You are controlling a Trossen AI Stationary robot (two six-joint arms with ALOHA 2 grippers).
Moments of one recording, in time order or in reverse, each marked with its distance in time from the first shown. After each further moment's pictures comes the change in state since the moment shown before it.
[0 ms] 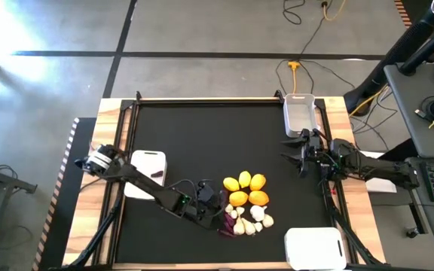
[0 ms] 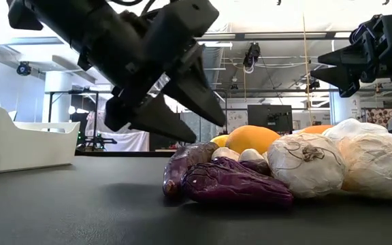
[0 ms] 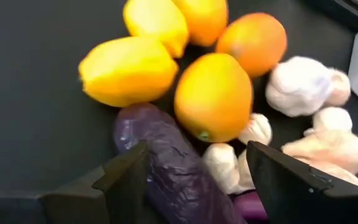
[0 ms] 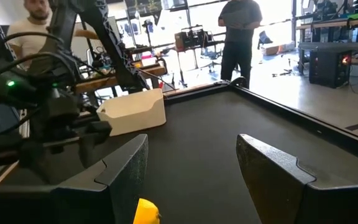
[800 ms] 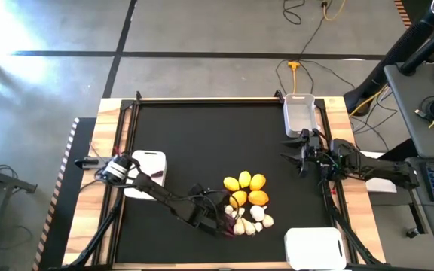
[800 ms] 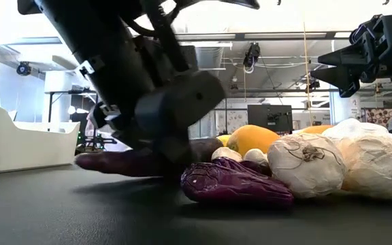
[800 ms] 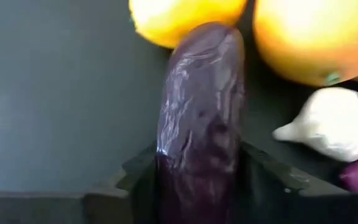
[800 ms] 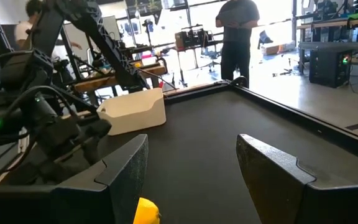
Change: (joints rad) left arm -0.008 0.165 0.266 -0.574 -0.024 -0.093; right arm 0.000 0.000 0.000 -0.002 0.000 0.000
